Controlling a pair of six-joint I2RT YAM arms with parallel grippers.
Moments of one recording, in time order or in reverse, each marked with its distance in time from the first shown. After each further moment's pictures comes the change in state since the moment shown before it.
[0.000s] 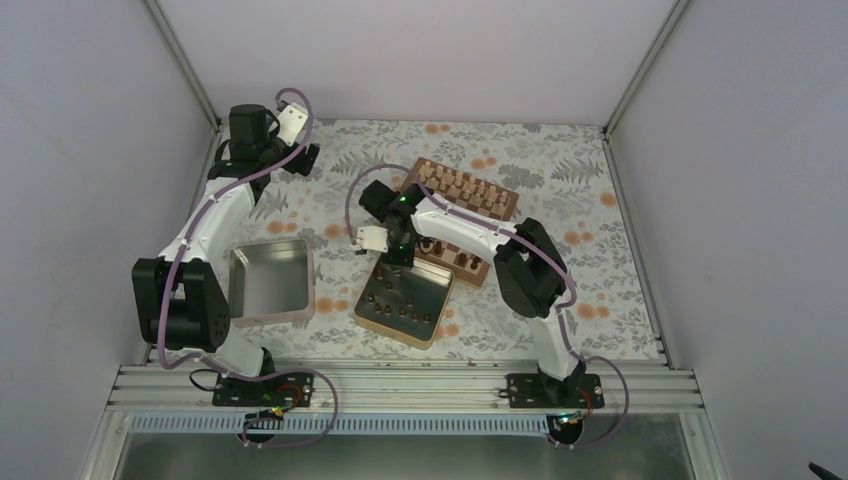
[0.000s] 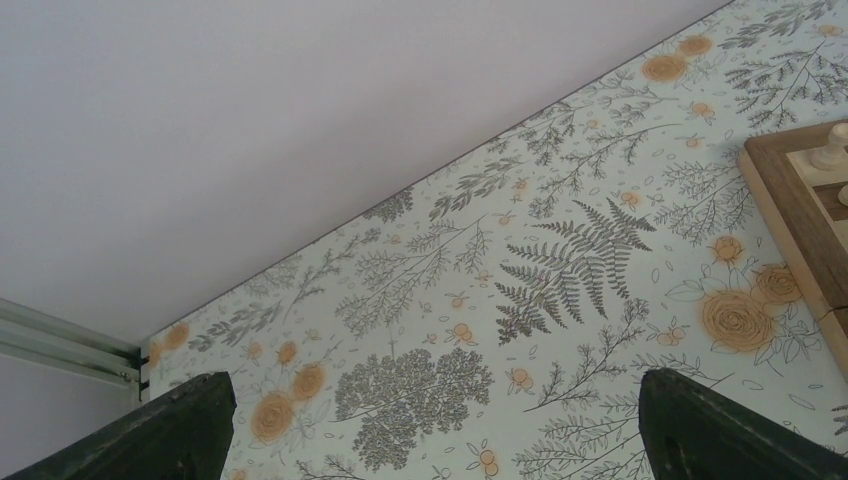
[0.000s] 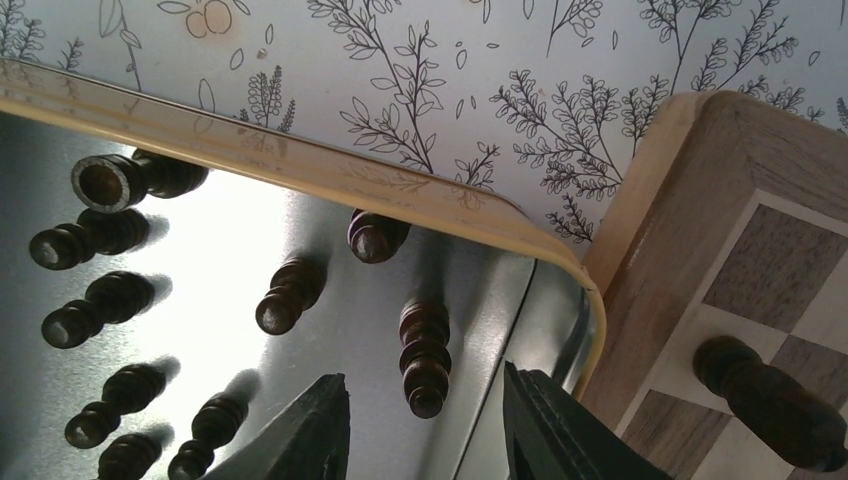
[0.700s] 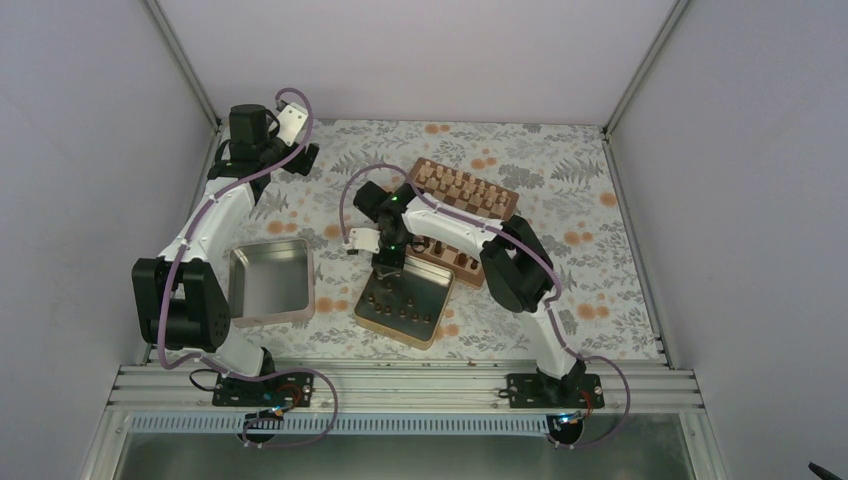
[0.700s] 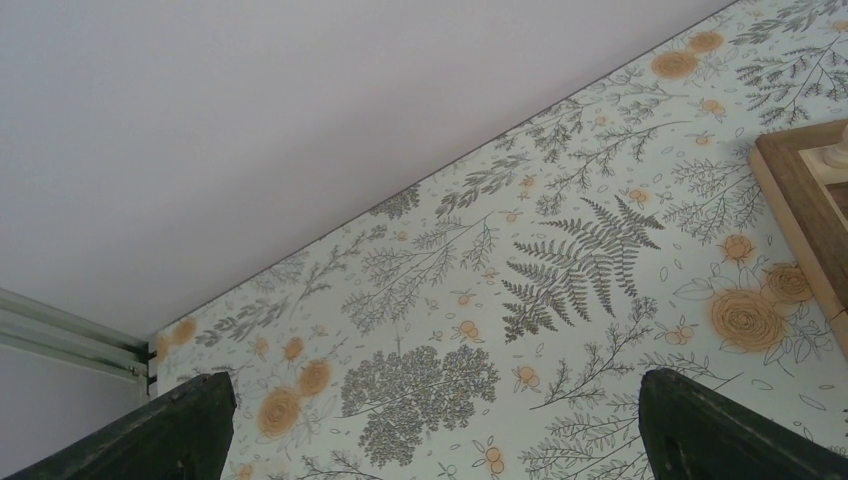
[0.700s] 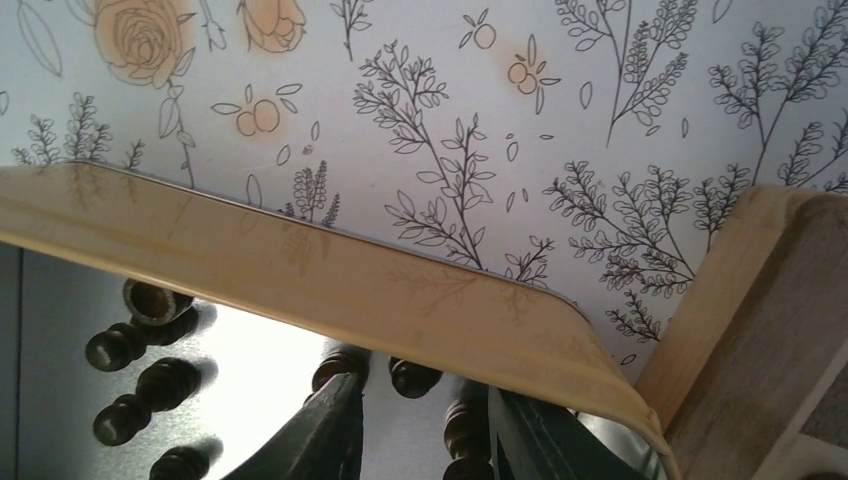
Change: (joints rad) left arm 0.000 0.000 0.000 0.000 -0.014 0.000; right arm -0.001 0.092 0.076 -0.013 -0.123 0.028
